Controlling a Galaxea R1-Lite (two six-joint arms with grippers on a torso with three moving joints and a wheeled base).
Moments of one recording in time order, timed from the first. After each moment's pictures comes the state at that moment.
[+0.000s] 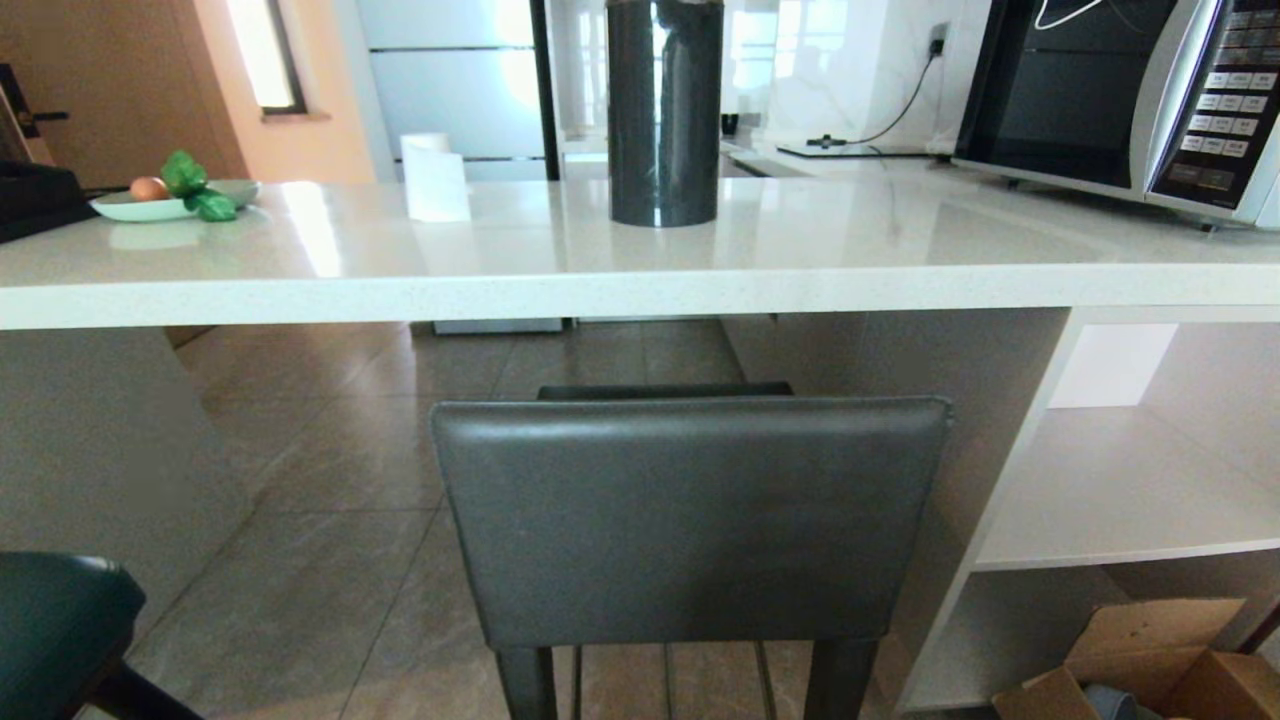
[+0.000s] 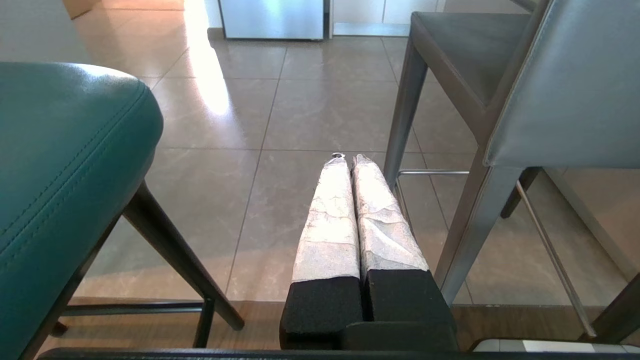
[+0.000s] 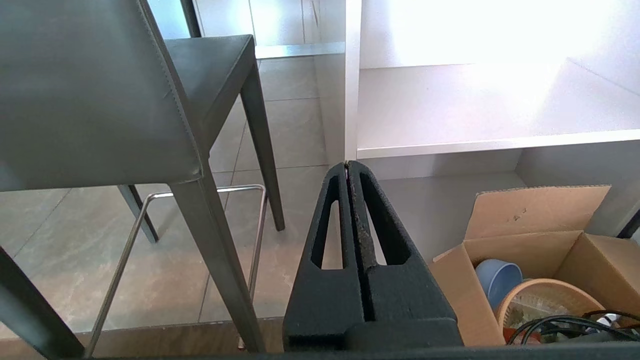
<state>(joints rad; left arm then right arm) 0.00 0.00 -0.02 0.05 0.01 0.00 0.00 0.00 0.00 -0.01 0.00 0.00</state>
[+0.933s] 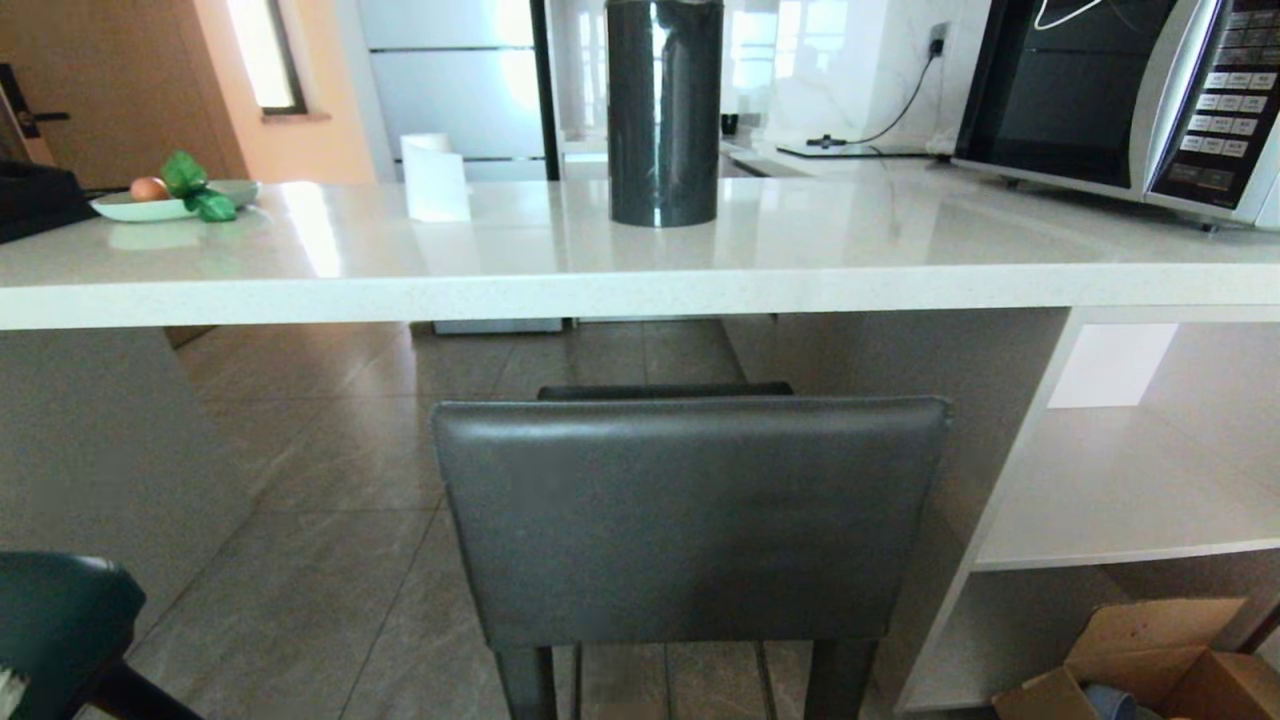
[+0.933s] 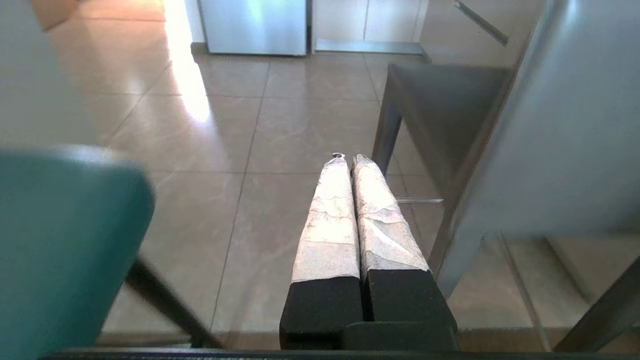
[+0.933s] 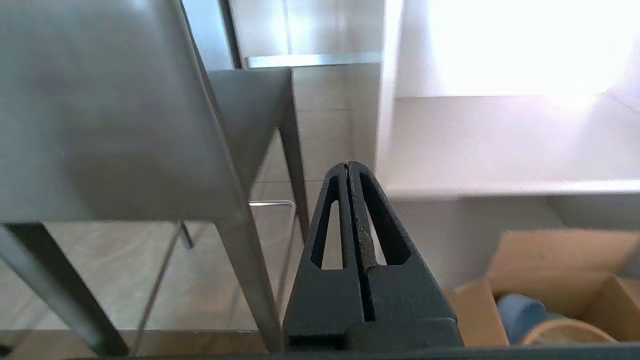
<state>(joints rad) -0.03 0.40 -0.23 -0.14 -0.01 -0.03 0.04 0.30 -0.20 -0.11 0.06 0.02</state>
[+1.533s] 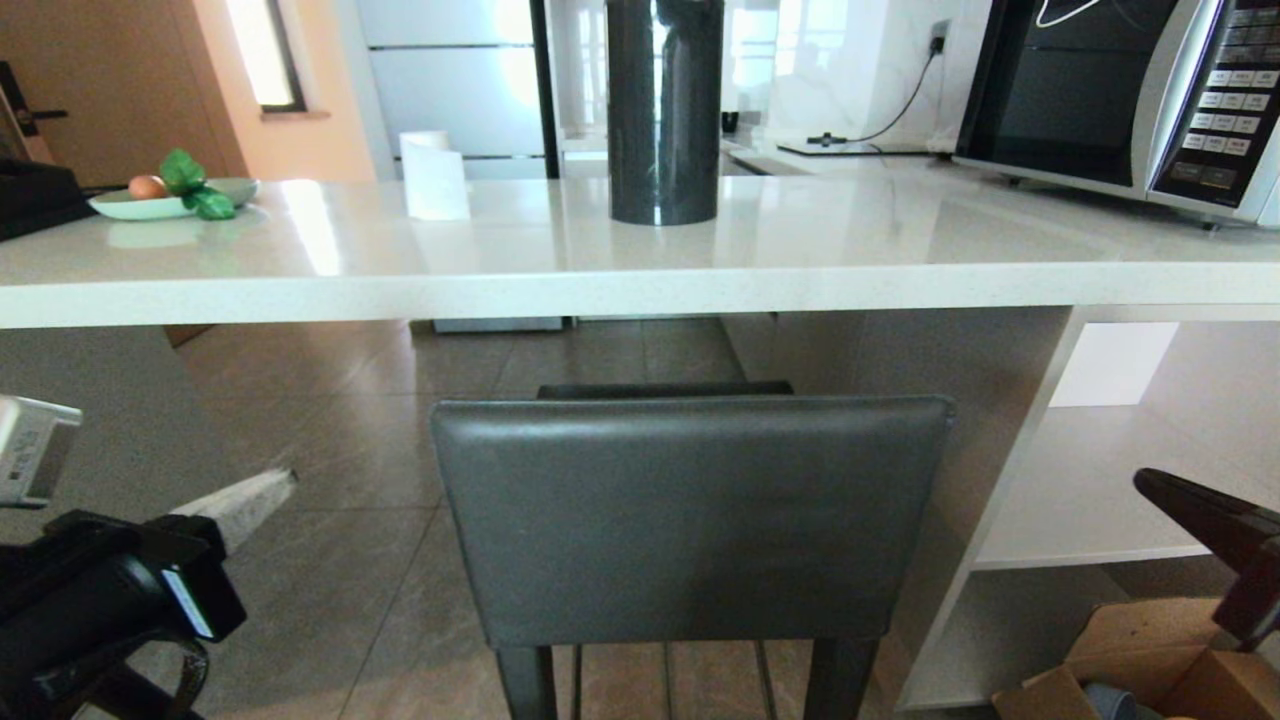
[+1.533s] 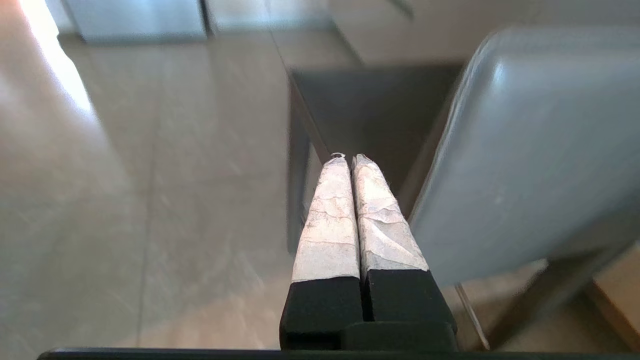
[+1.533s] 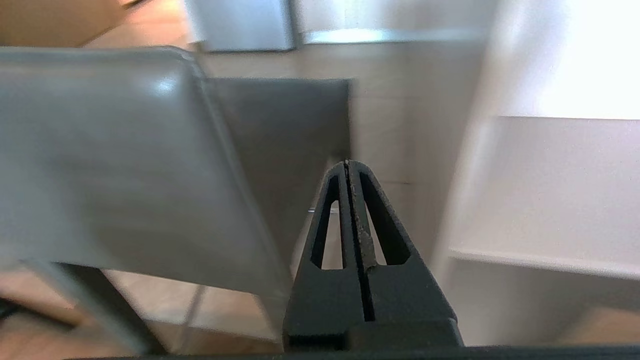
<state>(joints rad) -0.29 1.10 -0.28 -0.72 -0.01 -0.09 0.11 1.02 -0.27 -0.69 0.17 0.05</state>
